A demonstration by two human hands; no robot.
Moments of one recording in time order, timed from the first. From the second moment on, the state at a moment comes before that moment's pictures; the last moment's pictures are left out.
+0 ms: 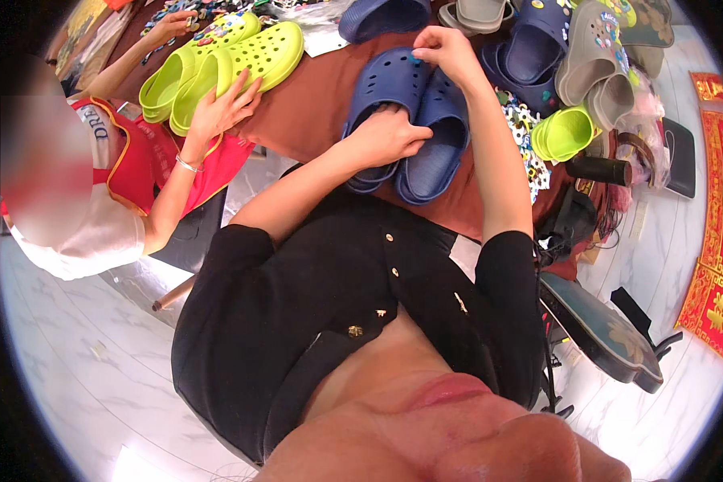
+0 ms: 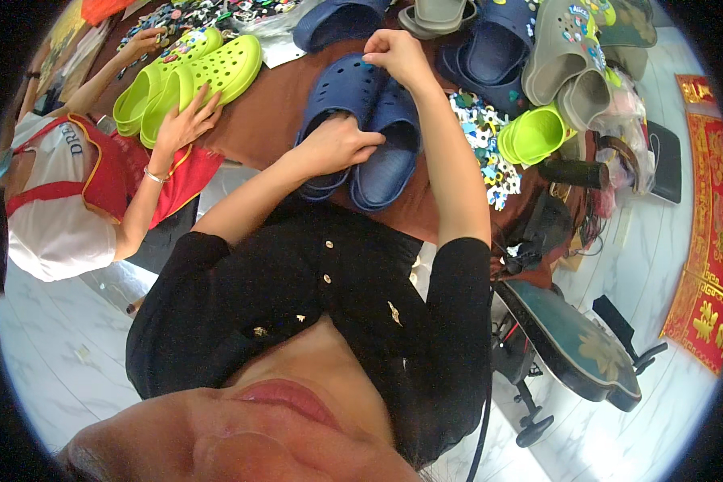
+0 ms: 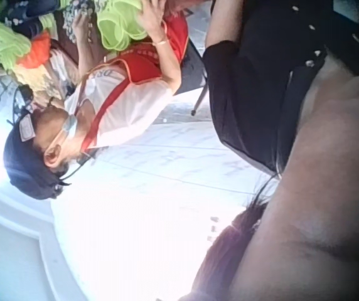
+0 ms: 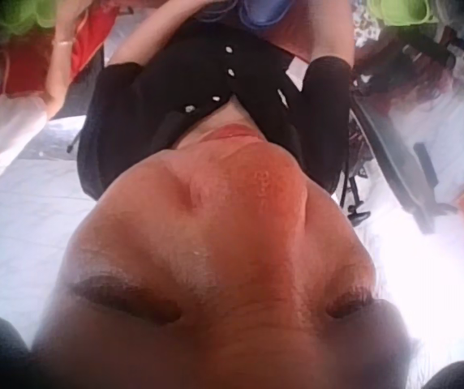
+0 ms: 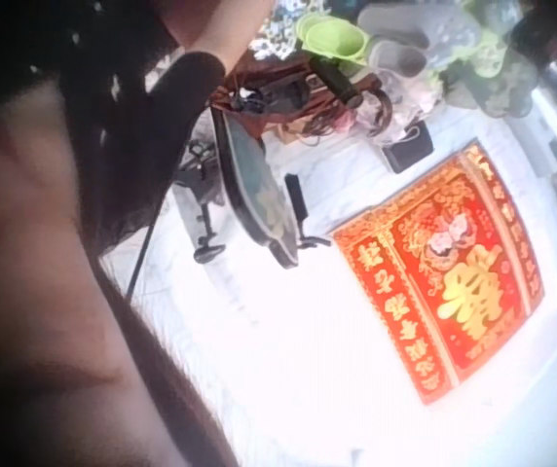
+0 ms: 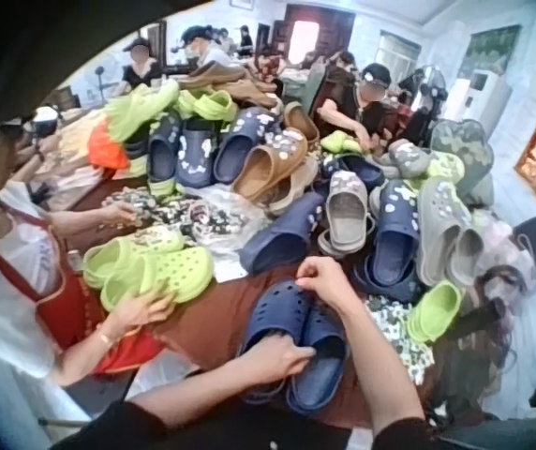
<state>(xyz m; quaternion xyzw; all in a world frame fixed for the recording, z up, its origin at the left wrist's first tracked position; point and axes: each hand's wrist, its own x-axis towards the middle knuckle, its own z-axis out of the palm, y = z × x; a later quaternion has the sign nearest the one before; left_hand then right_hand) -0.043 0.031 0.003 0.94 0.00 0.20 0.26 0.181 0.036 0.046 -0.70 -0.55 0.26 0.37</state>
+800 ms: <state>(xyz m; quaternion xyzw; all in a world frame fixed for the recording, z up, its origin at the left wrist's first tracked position) -0.043 0.028 0.002 0.95 0.00 0.21 0.24 0.178 0.066 0.023 -0.77 -0.61 0.14 0.12</state>
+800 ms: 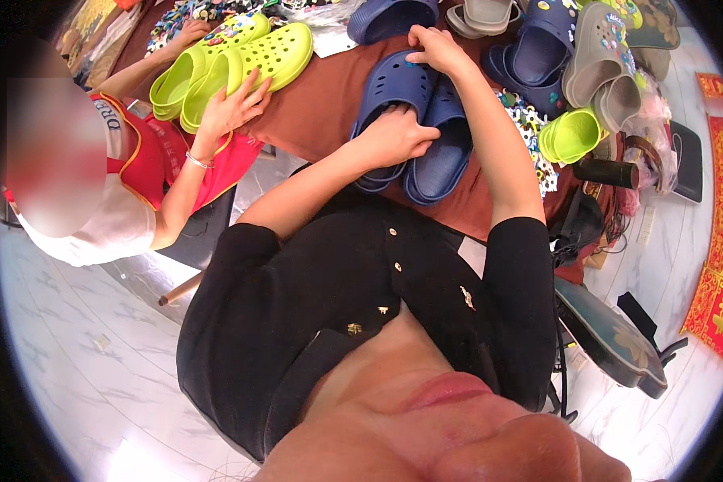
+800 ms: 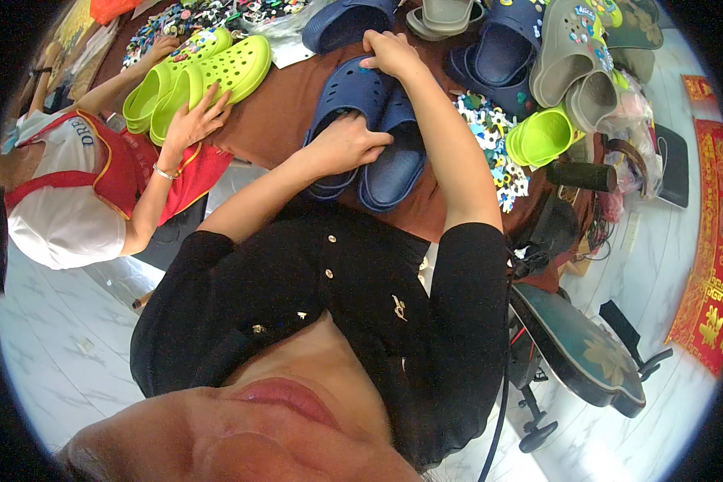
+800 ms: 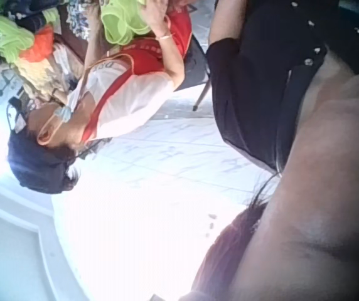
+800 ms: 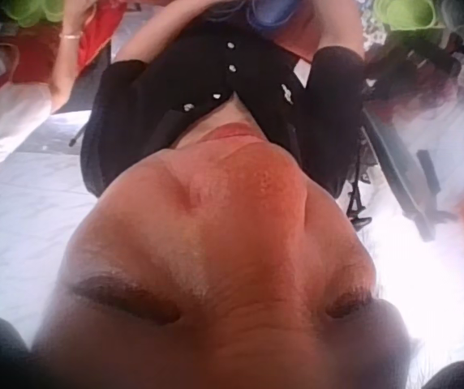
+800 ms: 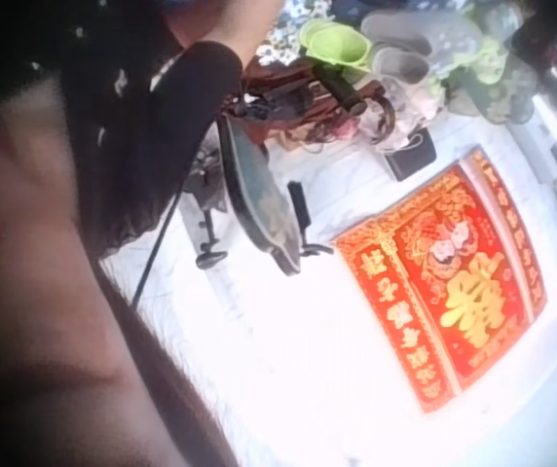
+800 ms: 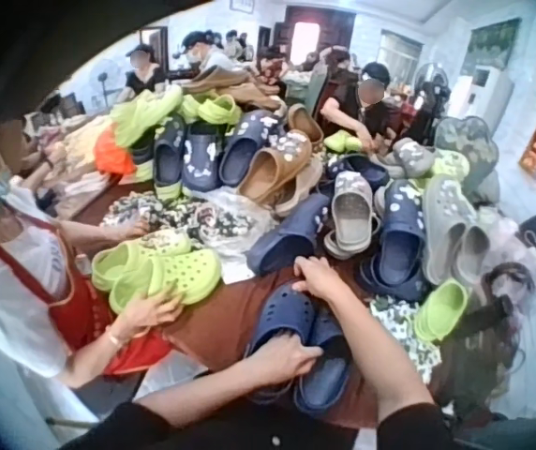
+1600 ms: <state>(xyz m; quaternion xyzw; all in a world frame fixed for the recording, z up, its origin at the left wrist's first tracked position) -0.041 0.026 0.010 0.95 0.00 0.20 0.23 0.237 -0.213 0.046 -0.76 -0.21 0.02 0.62</state>
